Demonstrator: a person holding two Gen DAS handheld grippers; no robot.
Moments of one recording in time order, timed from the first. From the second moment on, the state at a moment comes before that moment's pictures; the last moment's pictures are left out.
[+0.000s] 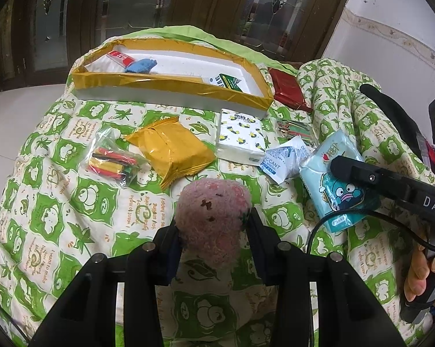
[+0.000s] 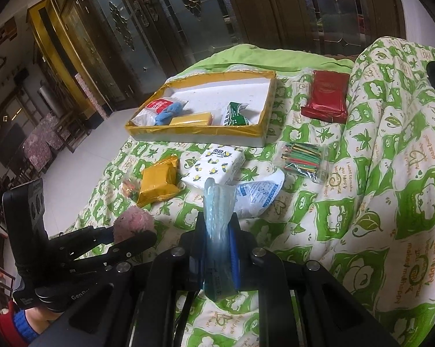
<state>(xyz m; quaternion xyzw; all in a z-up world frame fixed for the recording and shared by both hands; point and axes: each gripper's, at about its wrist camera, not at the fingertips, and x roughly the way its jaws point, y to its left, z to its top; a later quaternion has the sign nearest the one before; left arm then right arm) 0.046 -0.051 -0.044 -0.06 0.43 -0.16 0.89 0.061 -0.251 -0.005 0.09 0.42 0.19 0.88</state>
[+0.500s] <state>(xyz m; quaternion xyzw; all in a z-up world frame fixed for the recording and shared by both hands) 0.047 -0.049 -0.040 -0.07 0.42 -0.15 0.89 0.060 -0.252 0.001 0.08 0.41 0.19 0.89</state>
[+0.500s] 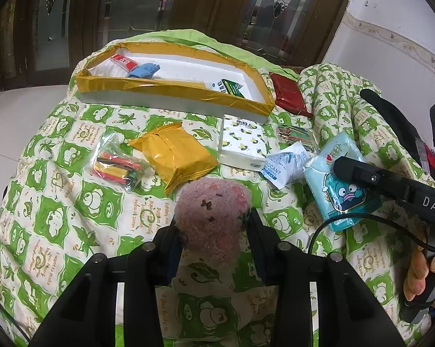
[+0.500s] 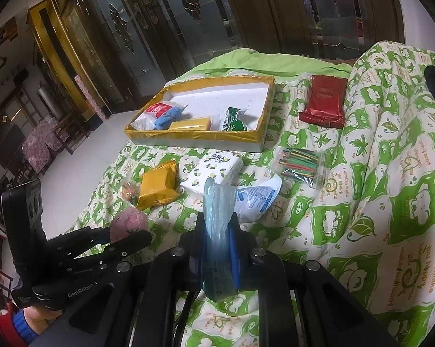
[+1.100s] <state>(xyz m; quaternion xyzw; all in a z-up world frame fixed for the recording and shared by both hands) 0.053 -0.043 -0.031 -0.08 0.42 -0.15 0.89 0.068 -0.257 0.015 0.10 0.40 0.19 0.89</state>
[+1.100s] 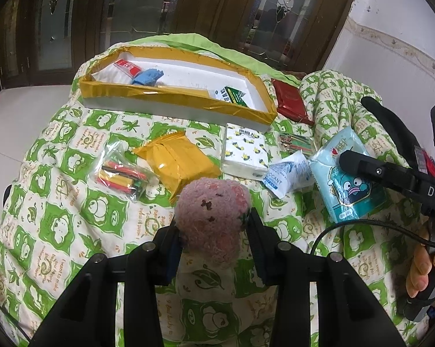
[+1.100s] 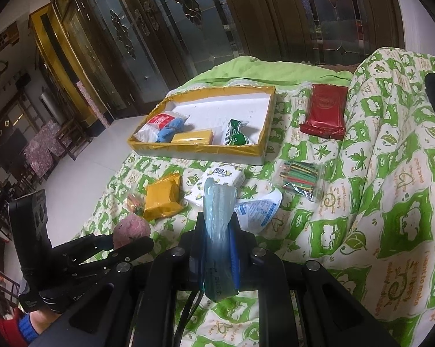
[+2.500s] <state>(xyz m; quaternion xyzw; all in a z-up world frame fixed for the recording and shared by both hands) 0.237 -0.035 0.009 -0.09 0.43 -0.12 0.89 0.269 -0.248 0.020 0.21 0.44 0.18 0.85</state>
